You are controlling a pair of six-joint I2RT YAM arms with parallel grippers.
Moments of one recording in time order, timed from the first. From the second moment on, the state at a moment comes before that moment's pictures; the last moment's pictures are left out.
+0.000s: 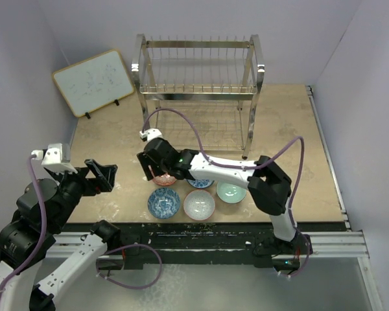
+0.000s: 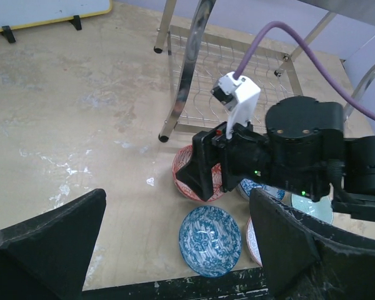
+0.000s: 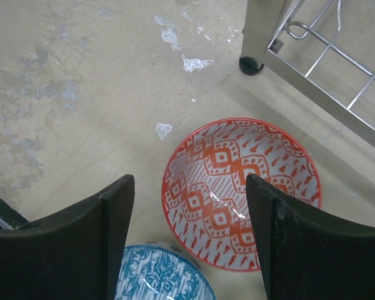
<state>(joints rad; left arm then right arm) -0.51 0.44 1.19 -1.01 -0.32 -0.44 1.10 1.96 1.56 -0.32 0.27 0.41</state>
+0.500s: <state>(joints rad) -0.51 0.40 1.18 -1.04 -0.32 -0.45 1.15 2.17 1.74 -0.42 0.36 0.41</state>
